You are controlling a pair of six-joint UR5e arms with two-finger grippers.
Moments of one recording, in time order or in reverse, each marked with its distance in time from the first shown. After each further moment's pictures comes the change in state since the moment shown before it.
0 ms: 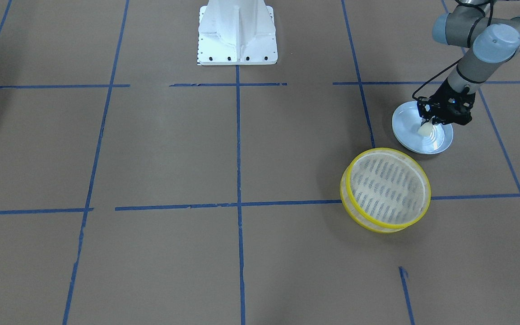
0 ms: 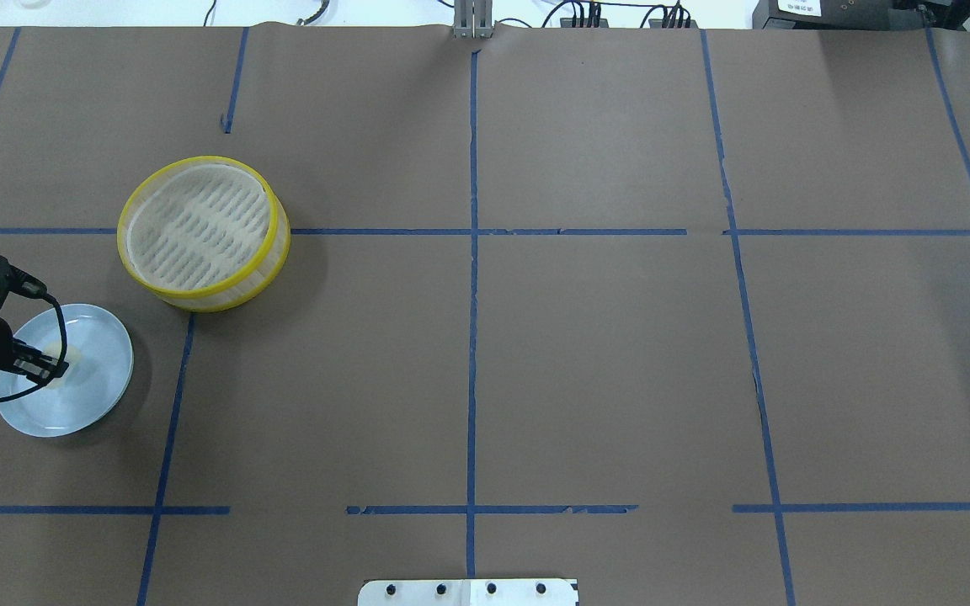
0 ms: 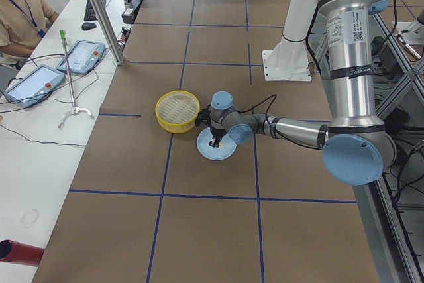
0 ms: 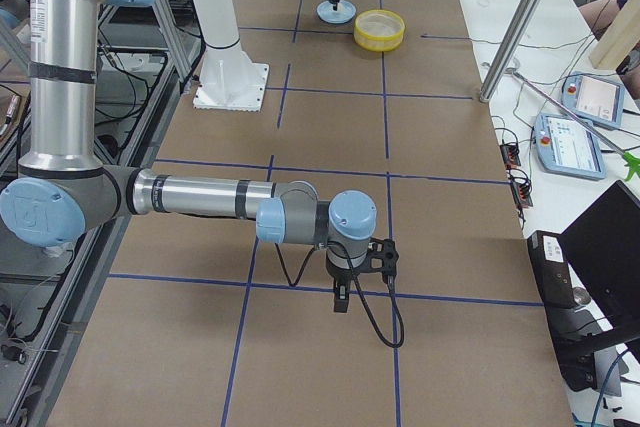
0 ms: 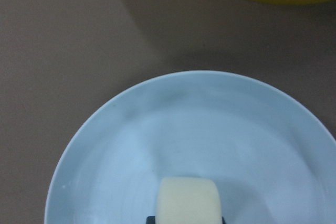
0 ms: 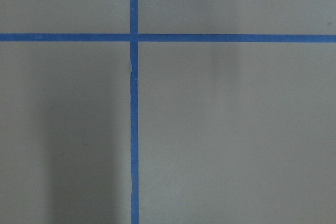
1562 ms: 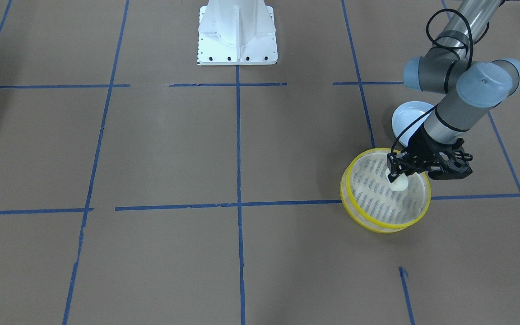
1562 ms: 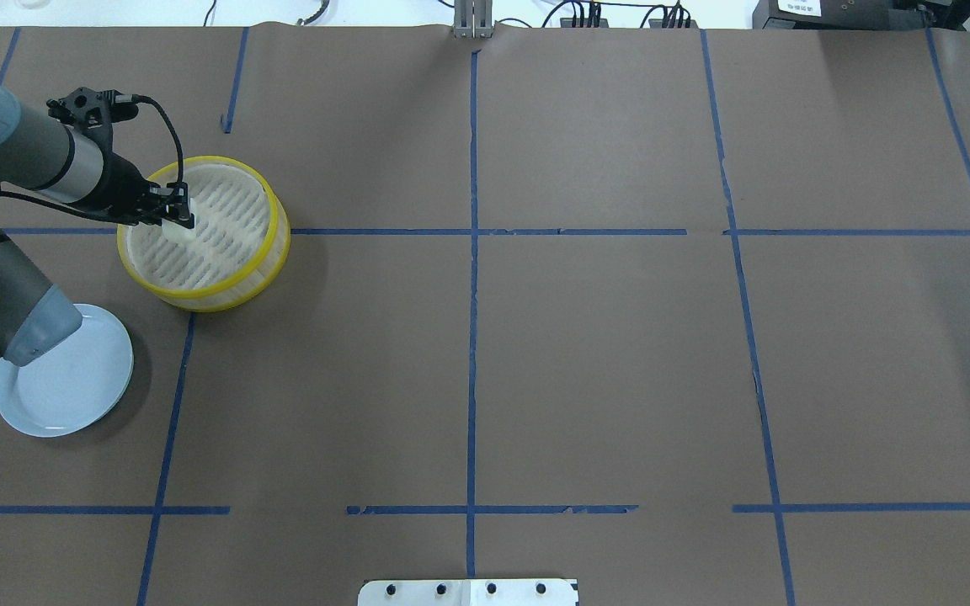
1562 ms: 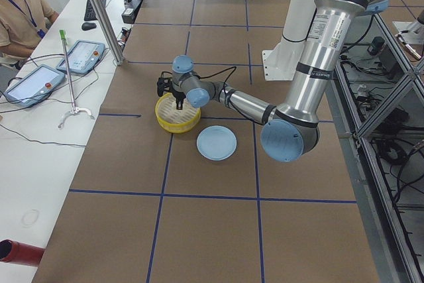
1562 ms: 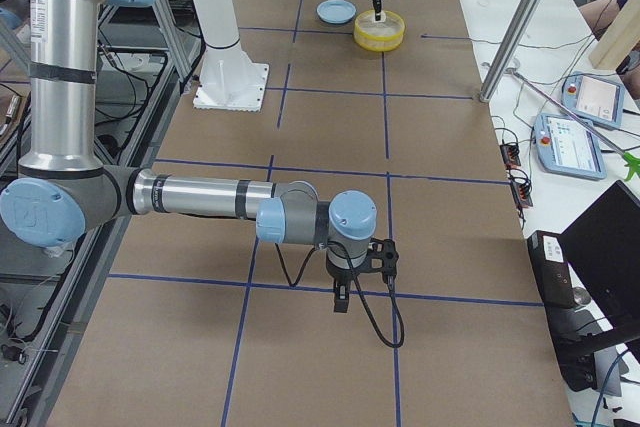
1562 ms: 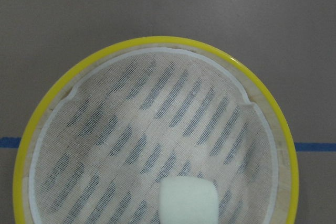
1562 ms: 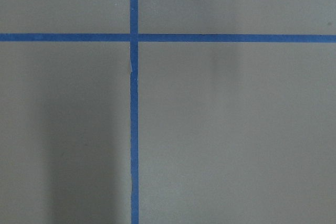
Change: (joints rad) left arm -0.131 -0.470 0.234 0.111 -0.051 -0.515; right arm 0.000 0.000 0.000 0.000 0.000 0.000
